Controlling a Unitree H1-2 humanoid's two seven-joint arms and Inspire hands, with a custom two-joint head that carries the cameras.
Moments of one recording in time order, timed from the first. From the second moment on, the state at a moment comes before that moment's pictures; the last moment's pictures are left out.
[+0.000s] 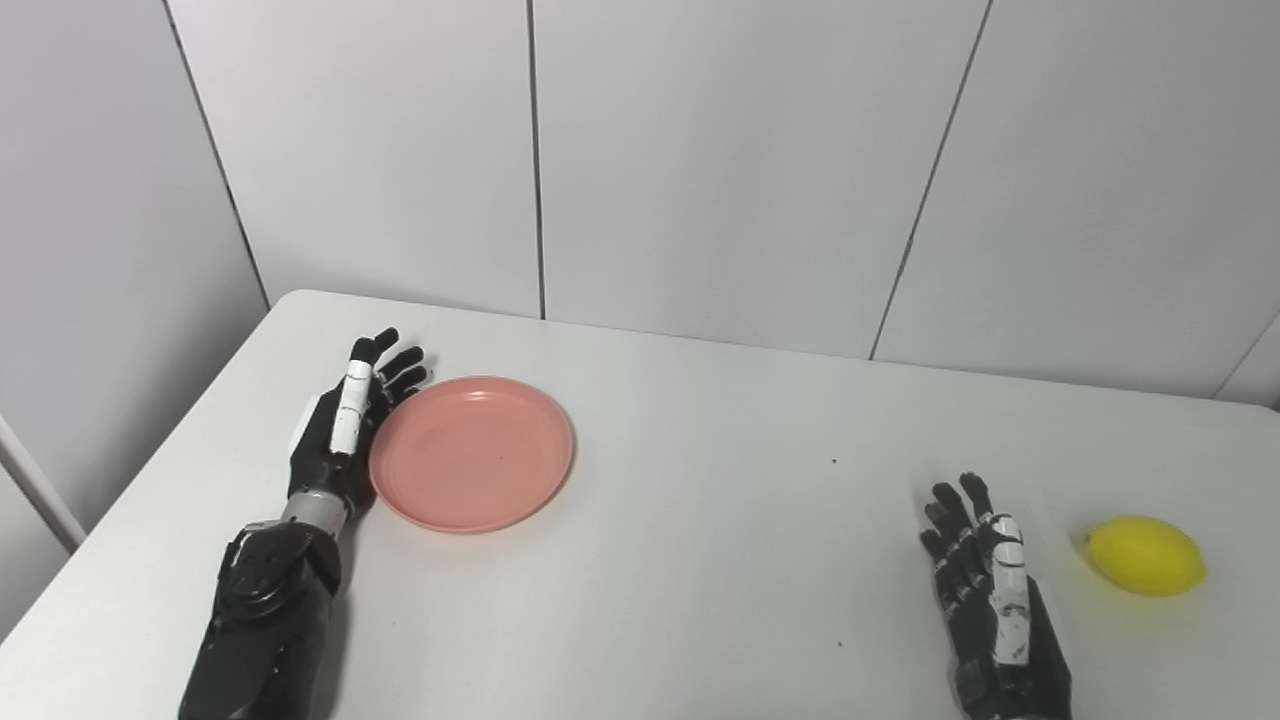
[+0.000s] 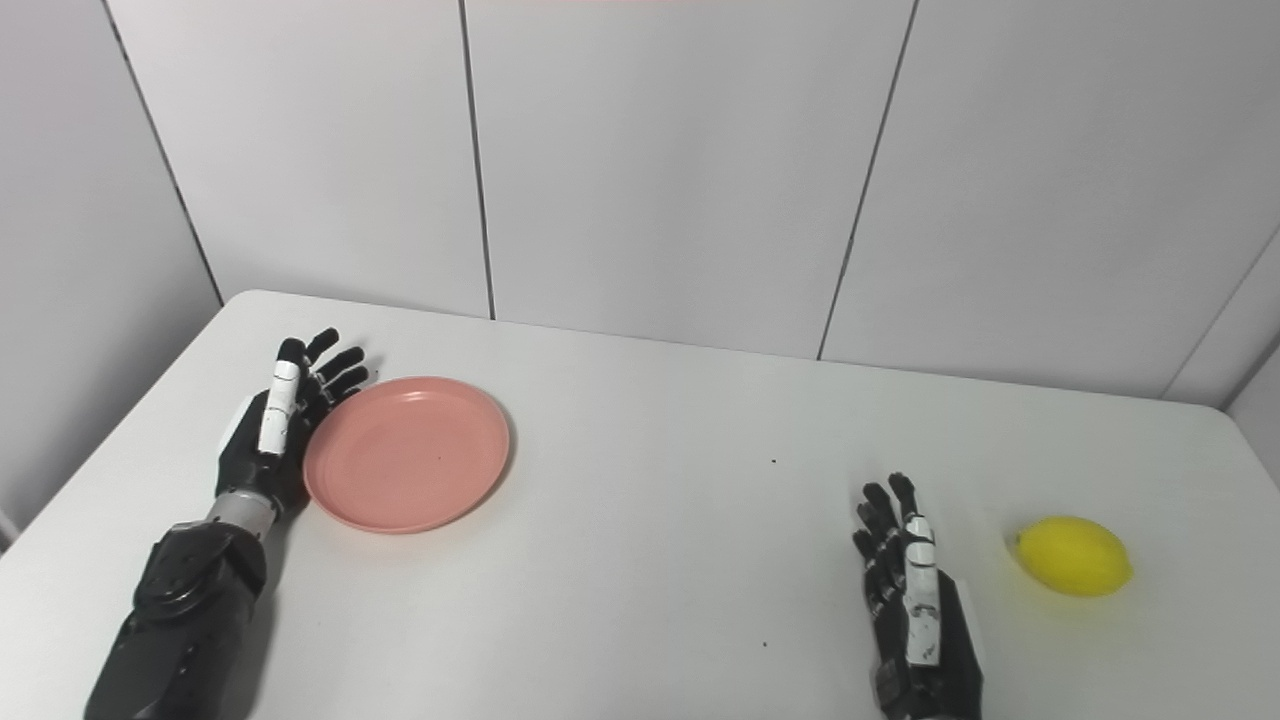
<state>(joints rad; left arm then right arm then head) -0.41 0.25 0.22 0.44 -0.30 0.01 -0.13 -0.04 0.00 -0.07 -0.02 0.26 0.01 0.13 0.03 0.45</state>
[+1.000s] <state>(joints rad) -0.43 0.20 0.19 0.48 -0.28 -0.04 -0.15 -0.04 0.01 -0.06 -0.02 0.26 0.01 0.12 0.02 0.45</state>
